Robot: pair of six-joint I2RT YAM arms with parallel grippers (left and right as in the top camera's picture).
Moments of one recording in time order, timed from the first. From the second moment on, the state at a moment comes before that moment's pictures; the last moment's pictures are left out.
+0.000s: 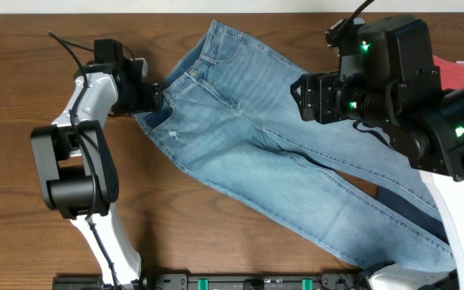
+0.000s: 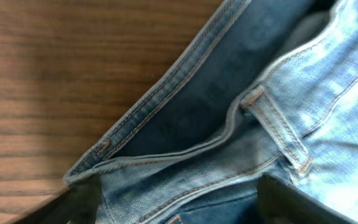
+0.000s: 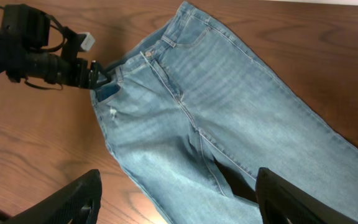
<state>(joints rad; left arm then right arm) 0.11 2.12 1.52 -0.71 0.22 0.05 0.44 1.46 1.95 -1.28 -0.08 0.29</state>
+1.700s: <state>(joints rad) 0.28 1.92 1.53 -0.79 0.31 0.10 0.44 1.47 1.95 -1.30 -0.02 0.31</state>
